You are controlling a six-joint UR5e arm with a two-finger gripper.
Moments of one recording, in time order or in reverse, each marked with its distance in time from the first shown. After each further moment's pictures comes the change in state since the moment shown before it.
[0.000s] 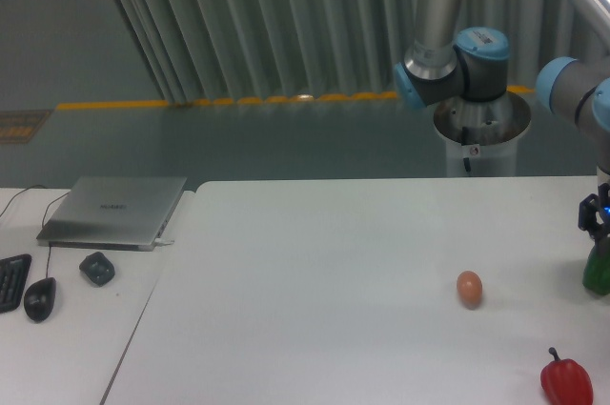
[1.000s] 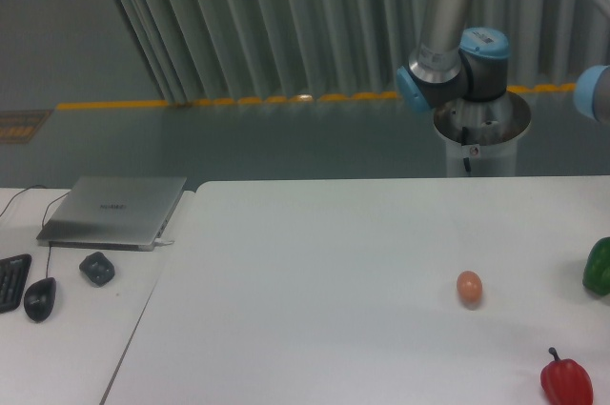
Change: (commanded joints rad) arm 0.121 -0.064 0.049 0.281 -0.094 -0.494
